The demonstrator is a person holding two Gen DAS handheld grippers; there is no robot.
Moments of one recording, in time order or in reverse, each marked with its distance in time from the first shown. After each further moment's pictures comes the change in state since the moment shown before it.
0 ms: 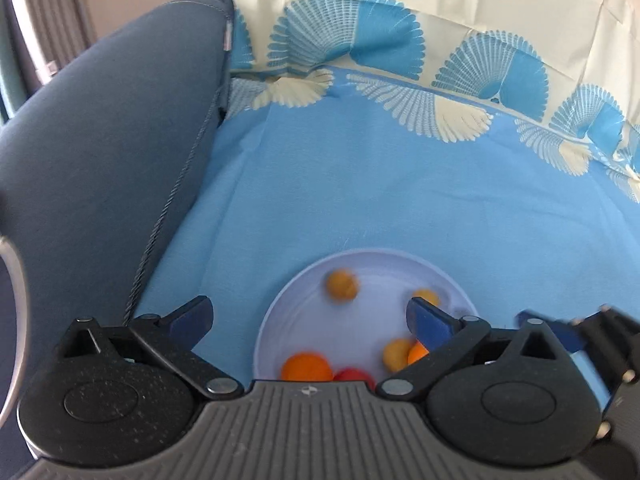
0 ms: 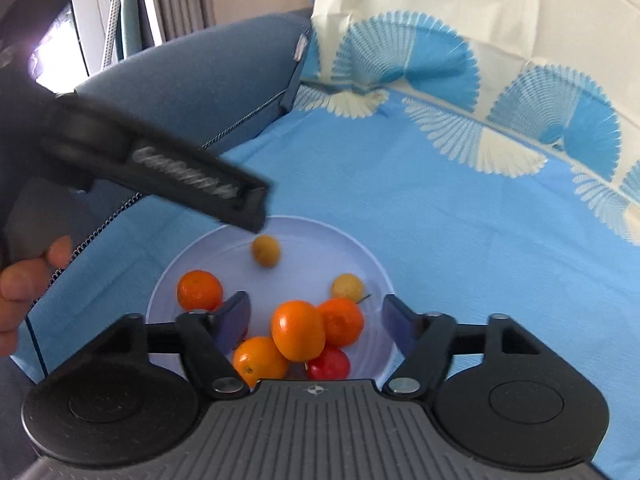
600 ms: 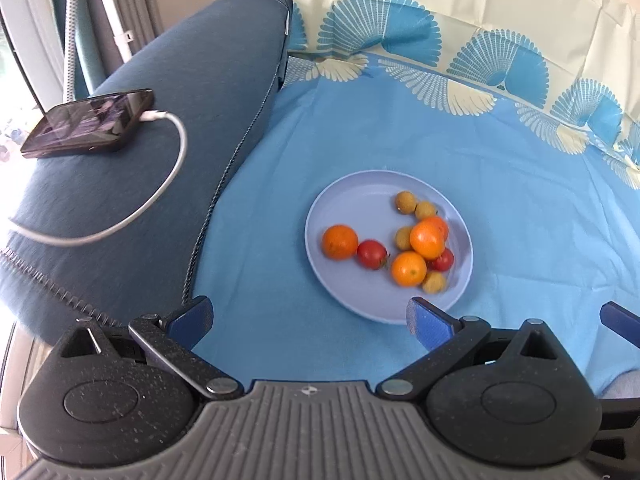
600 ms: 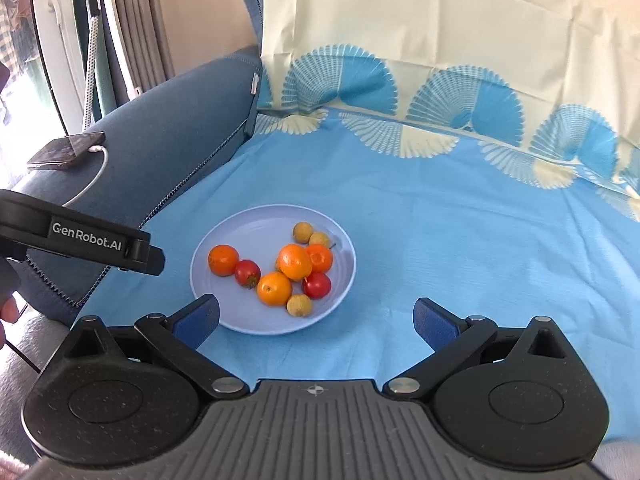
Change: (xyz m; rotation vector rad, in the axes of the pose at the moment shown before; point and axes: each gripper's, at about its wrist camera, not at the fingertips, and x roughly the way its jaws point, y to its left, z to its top) left arm -0.121 -0.001 -0.082 -0.064 0.034 0.085; right arm -0.138 0.029 -0.055 0.161 -0.057 -0.131
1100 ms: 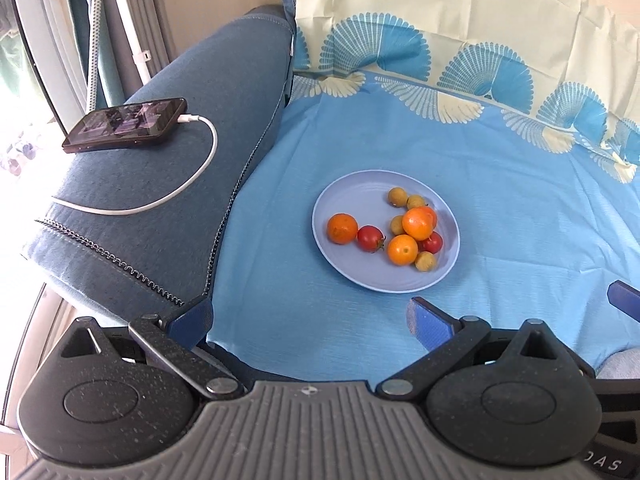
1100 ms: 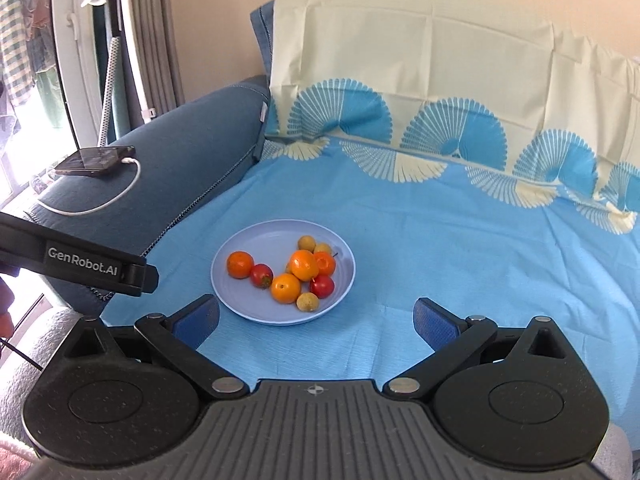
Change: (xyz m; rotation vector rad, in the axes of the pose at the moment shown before) left arm -0.052 0.003 -0.039 0.015 -0.073 0.015; right arm -0.058 0.013 -0.022 -0.028 -0.096 -0.011
